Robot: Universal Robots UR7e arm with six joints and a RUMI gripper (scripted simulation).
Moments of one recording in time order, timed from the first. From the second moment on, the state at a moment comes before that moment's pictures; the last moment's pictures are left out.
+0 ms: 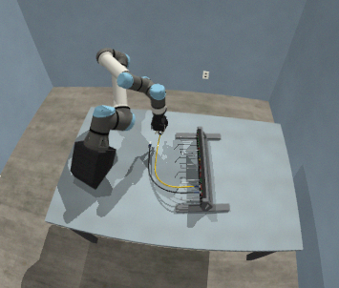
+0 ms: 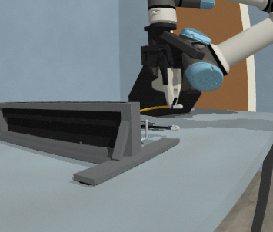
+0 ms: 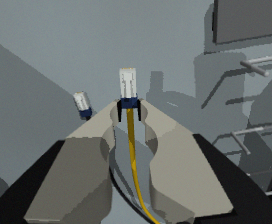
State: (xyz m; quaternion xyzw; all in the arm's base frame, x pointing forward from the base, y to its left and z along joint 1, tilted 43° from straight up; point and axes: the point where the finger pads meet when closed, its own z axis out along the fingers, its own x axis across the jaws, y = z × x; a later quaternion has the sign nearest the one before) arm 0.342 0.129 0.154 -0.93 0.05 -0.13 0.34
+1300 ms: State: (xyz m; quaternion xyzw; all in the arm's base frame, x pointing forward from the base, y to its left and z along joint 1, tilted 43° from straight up) arm 0.368 0.095 0.145 -0.92 0.17 -0.08 0.35
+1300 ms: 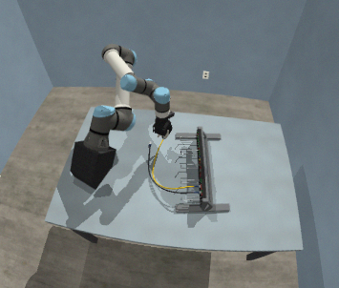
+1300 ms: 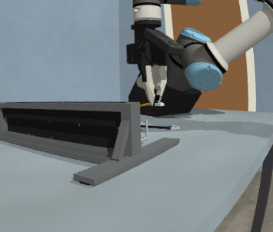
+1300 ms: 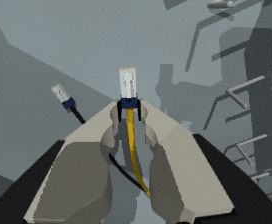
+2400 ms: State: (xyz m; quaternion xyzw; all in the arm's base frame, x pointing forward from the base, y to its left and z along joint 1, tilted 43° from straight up) arm 0.398 0.056 0.134 -0.88 0.30 -0.03 0.36
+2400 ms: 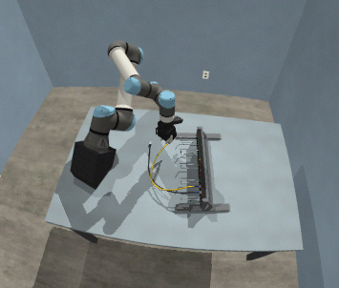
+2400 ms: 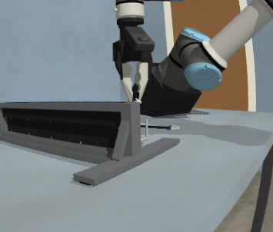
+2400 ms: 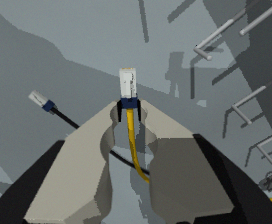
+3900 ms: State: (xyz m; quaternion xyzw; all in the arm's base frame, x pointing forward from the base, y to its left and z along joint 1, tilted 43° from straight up) arm 0.439 0.003 0.119 -0.80 0.47 0.05 0.36
